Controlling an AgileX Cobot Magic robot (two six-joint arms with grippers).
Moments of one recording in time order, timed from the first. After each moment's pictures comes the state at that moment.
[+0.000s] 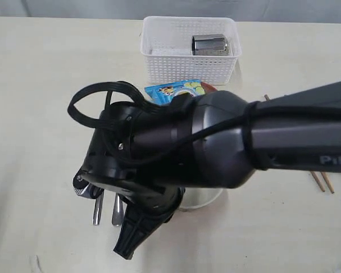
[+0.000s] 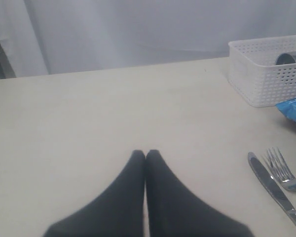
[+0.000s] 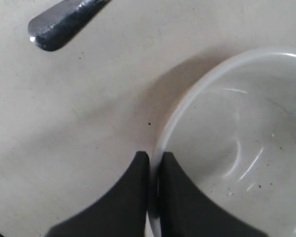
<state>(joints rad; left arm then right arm) -0.14 0.00 0.00 0.02 0.32 0.03 1.24 1.86 -1.16 -0.28 1.00 0.31</state>
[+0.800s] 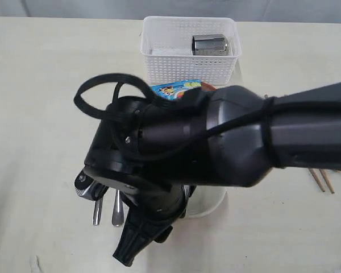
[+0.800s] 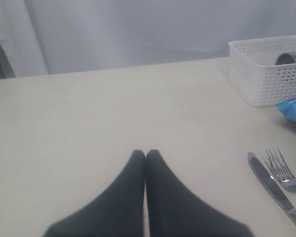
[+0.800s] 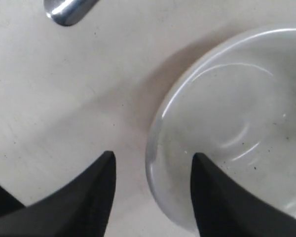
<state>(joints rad) -0.14 0.00 0.00 0.02 0.32 0.03 1.24 1.82 -1.15 -0.23 1.04 0.31</state>
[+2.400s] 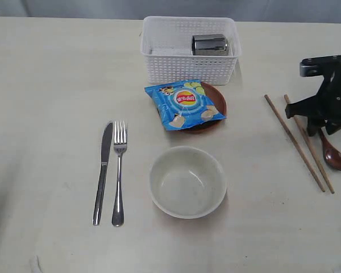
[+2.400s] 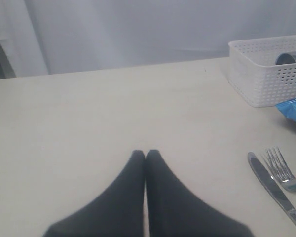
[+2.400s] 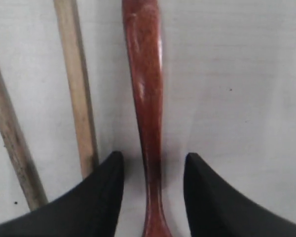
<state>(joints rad) -0.14 0.00 0.00 0.02 0.32 0.03 0.02 1.94 -1.04 -0.20 0.68 0.09</state>
